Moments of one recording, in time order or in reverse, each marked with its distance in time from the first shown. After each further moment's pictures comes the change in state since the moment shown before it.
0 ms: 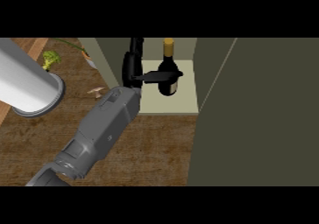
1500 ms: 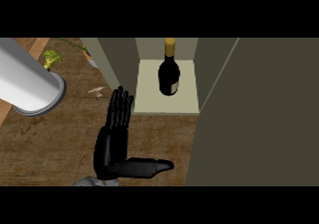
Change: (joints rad) left arm 0.839 0.164 -0.335 -1.182 -0.163 0.166 0.213; right arm -0.026 -0.068 0.056 -0.005 0.016 -0.004 0.056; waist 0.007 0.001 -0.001
